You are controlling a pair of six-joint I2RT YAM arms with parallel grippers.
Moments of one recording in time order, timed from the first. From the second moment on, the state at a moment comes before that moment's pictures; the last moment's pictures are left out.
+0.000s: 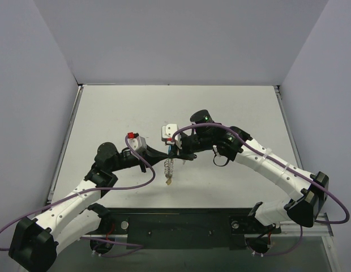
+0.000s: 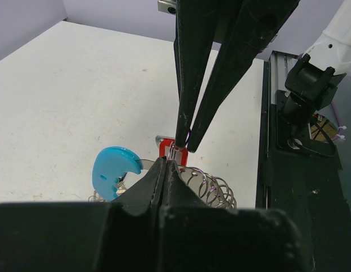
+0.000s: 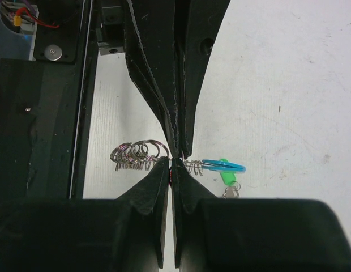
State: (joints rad) left arm -0.53 0.89 0.46 0.48 0.76 -0.11; right arm 0.87 1.36 1.29 -0.58 -0.56 -0.54
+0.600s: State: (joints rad) left arm -0.53 0.89 0.46 0.48 0.76 -0.13; right arm 0.88 1.36 1.28 -0.59 -0.54 -0.58
